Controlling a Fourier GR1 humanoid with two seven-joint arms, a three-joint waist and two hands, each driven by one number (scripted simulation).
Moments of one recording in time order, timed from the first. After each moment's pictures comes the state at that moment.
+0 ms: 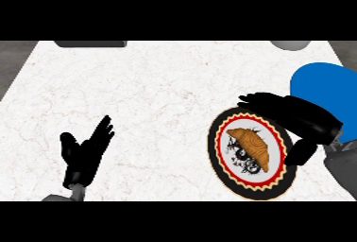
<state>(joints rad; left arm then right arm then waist) -0.01 0.27 -0.26 -1.42 0.30 0.22 0.17 -0.41 -0.69 0.42 -1.53 0.54 0.39 -0.21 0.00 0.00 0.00</state>
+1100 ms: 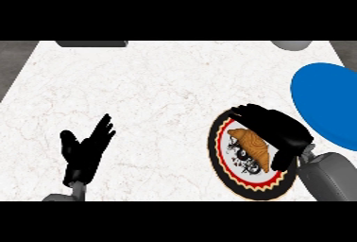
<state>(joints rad) -0.01 0.20 -0.18 -1.42 0.22 0.15 0.20 -0.31 -0.49 0.38 -1.48 0.92 0.38 -0.22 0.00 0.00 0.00</state>
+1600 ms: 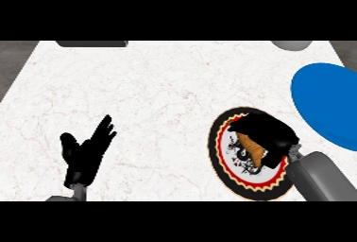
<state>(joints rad) 0.01 0.17 -0.16 -1.43 0.19 0.12 0.19 -0.33 -0.42 0.39 -1.34 1.07 0.34 -0.29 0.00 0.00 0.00</state>
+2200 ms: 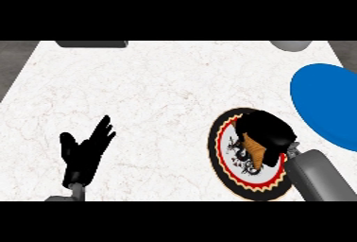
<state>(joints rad) 0.01 0.16 -0.12 -1.43 0.16 0.09 0.20 -0.33 -0.37 0.34 -1.28 1.20 0.20 -0.40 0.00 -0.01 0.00</state>
